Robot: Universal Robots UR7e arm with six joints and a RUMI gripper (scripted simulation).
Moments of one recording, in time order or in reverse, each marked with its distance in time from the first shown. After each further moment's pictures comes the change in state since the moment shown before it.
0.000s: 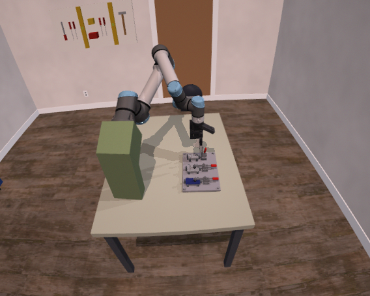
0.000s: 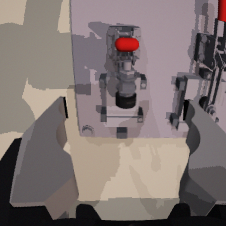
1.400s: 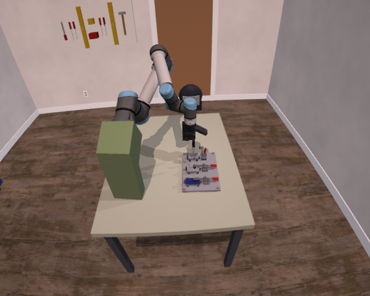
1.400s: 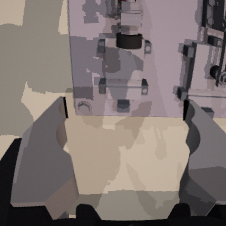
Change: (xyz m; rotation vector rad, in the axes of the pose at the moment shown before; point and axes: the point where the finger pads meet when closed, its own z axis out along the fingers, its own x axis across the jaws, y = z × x) arm 0.000 0.047 0.011 -0.001 -0.001 0.000
